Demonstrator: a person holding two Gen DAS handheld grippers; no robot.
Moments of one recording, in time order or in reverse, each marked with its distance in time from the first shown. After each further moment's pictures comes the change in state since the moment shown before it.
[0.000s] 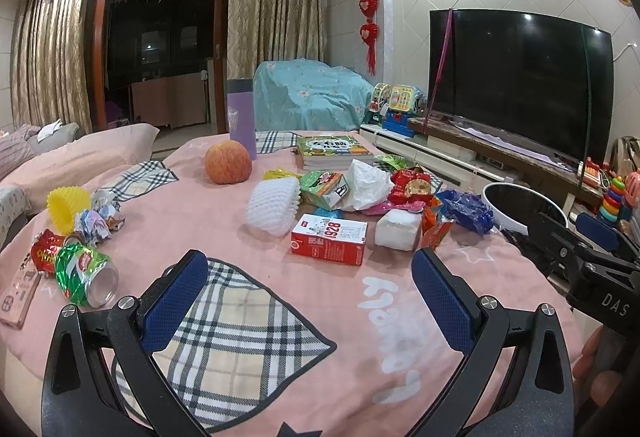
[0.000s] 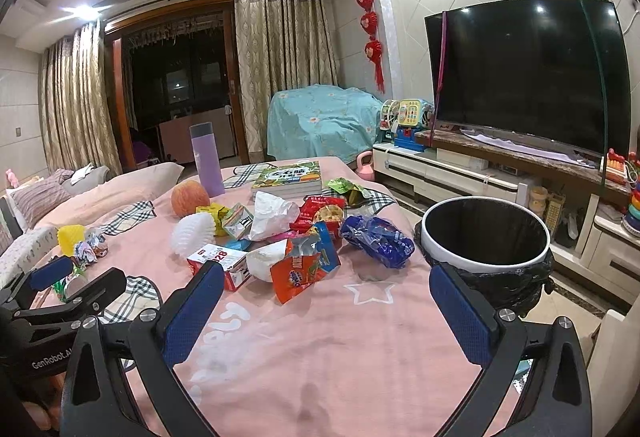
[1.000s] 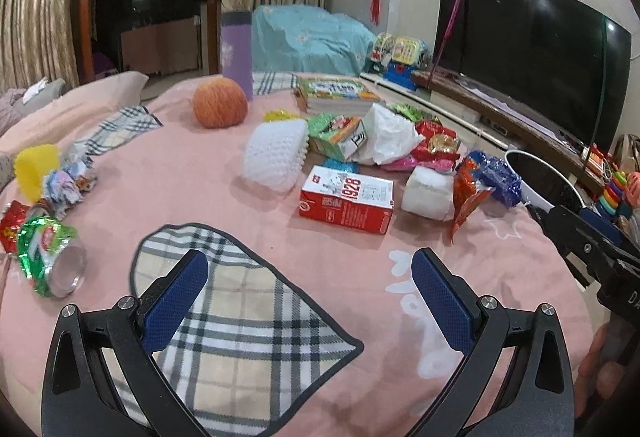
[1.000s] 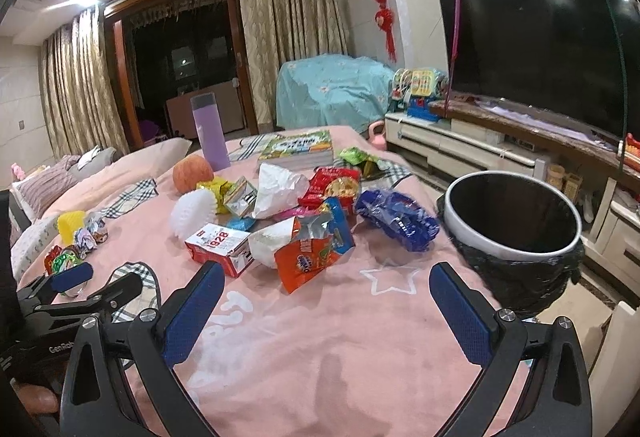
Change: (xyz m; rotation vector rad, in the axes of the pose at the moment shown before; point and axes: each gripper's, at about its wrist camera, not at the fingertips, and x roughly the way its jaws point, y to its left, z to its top) left arm 0.072 0.023 -0.005 -0.040 0.225 -0.043; right arm 0.048 0.001 -0.002 0.016 0.146 0.063
